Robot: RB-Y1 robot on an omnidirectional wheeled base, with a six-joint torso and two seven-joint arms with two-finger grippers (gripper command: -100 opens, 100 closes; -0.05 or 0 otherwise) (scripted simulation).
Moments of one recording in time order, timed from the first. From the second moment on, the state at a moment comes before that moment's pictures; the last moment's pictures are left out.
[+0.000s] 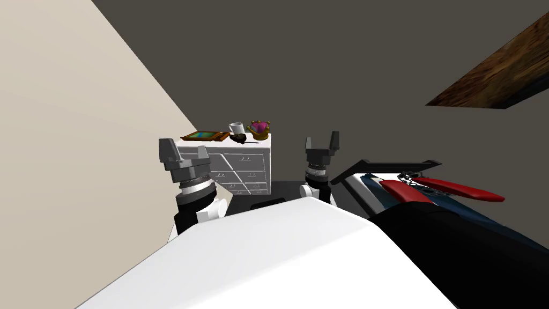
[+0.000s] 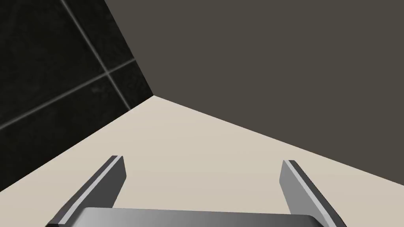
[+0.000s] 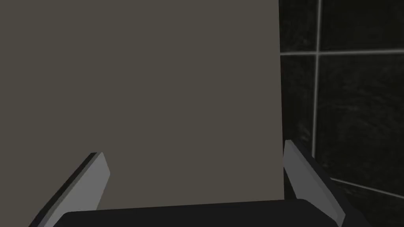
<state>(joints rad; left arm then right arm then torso) 0.49 -0.05 -0.07 -2.34 -0.10 -0.54 -0.04 0.53 0.03 0.06 -2.37 0.04 -0.65 -0.11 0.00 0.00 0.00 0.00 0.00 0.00</state>
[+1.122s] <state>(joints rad) 0.20 0.19 -0.06 -2.18 0.00 -0.25 -0.16 0.53 0.03 0.06 -2.37 0.04 -0.65 -0.11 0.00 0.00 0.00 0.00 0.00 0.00</state>
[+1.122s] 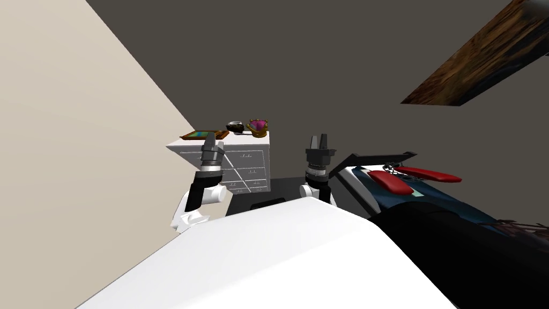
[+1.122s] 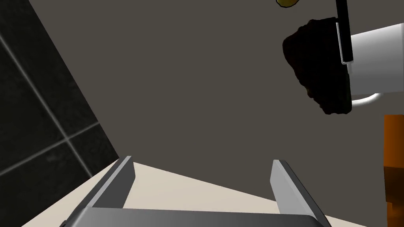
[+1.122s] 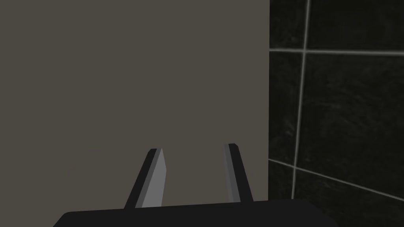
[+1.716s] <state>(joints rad) 0.03 0.29 -0.05 -2.07 0.06 -0.07 -0.22 0.53 0.03 0.06 -2.37 0.04 -0.65 -0.11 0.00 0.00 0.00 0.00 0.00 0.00</state>
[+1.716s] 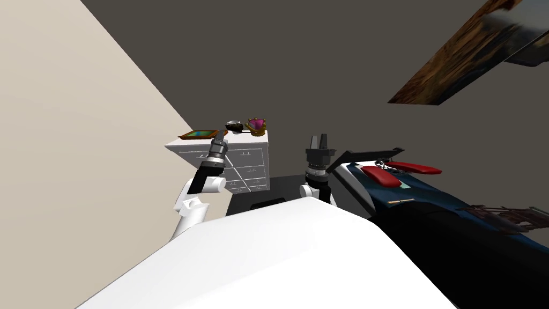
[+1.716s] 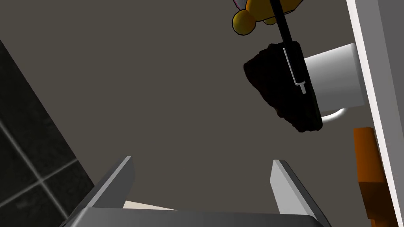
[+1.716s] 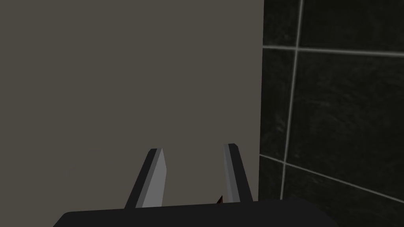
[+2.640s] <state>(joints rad) -0.20 0.42 -0.05 -1.91 0.16 0.19 -0.32 0.53 0.03 0.06 -2.37 0.04 -0.65 -0.11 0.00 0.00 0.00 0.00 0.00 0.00</state>
